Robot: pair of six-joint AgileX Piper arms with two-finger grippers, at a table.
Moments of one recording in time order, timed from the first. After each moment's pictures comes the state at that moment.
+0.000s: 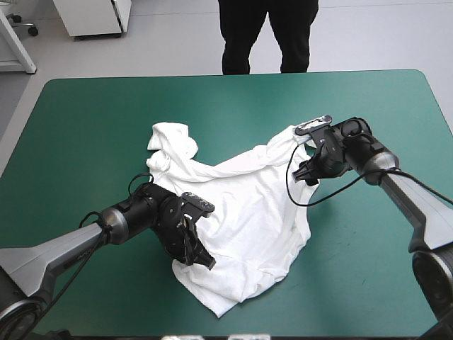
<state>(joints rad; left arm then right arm) -0.68 1.55 -0.94 -0.19 0.96 0.06 0.35 1.68 -1.33 -0.15 0.92 0.01</state>
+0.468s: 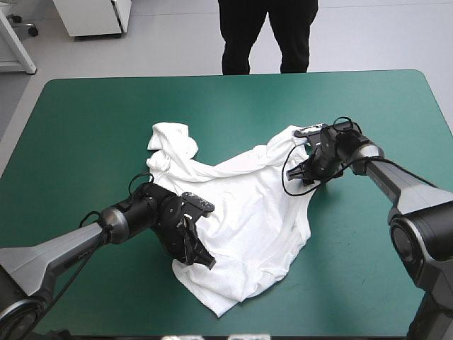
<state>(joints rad) -0.68 1.56 -0.94 -0.19 0.96 0.06 0.29 1.87 -1.36 -0.03 0.84 0.00</state>
